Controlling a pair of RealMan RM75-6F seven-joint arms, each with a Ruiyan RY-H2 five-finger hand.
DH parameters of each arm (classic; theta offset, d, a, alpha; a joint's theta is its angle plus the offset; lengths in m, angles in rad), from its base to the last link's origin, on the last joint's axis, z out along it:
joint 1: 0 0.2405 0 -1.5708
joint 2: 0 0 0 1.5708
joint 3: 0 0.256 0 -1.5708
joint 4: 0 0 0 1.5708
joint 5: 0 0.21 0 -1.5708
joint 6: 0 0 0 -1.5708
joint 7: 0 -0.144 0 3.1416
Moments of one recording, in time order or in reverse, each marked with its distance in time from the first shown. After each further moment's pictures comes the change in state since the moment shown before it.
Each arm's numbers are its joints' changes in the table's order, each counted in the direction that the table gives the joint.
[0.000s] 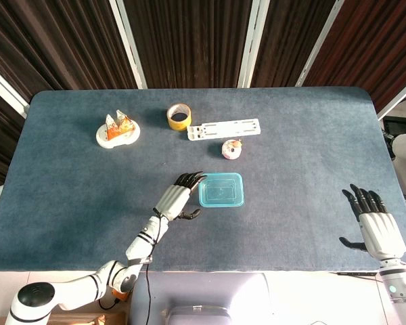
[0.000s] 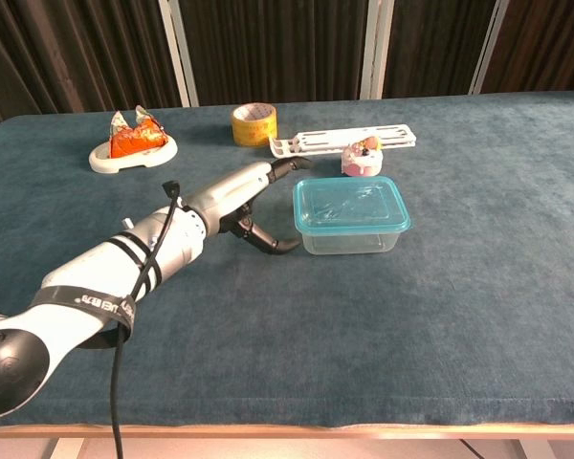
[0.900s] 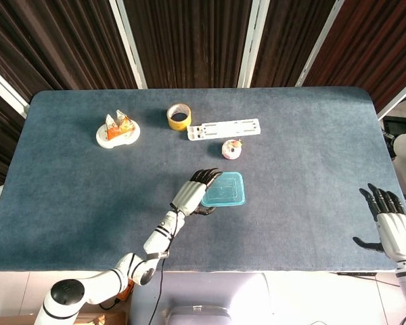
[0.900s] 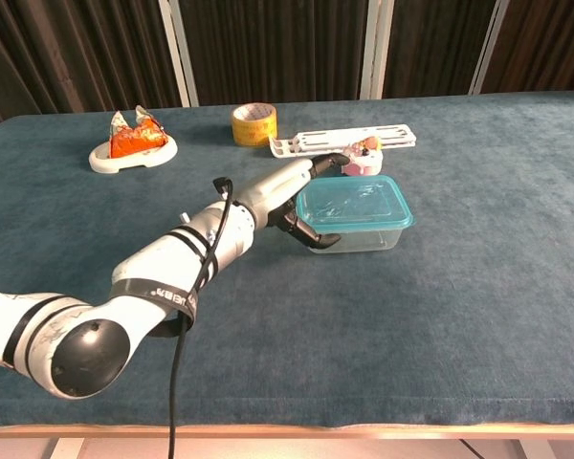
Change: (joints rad) left arm -0.155 -0.154 -0.037 0.253 -0.008 -0.033 0.123; right arm -0.022 0.051 0.001 0.026 0.017 0.007 -0.099
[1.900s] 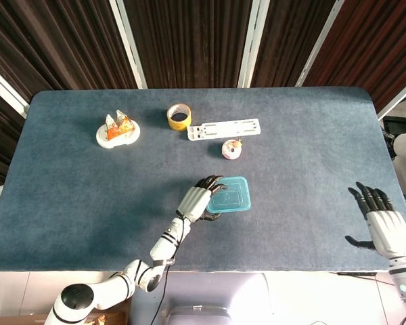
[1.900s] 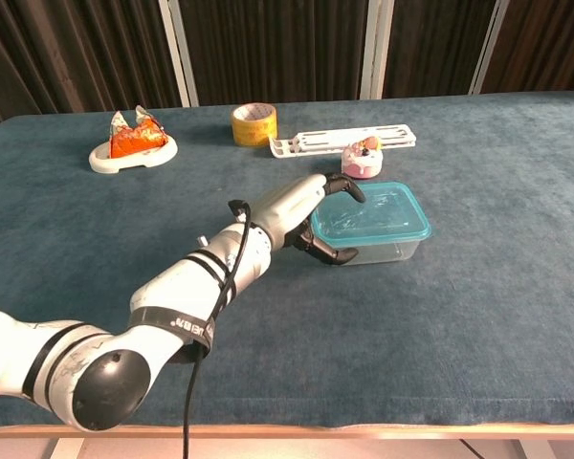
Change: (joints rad) left arm 0.000 -0.064 0.030 0.019 -0.023 0.017 -0.038; right arm 0.041 -0.022 -0.003 0.028 -0.068 -0.030 -0.009
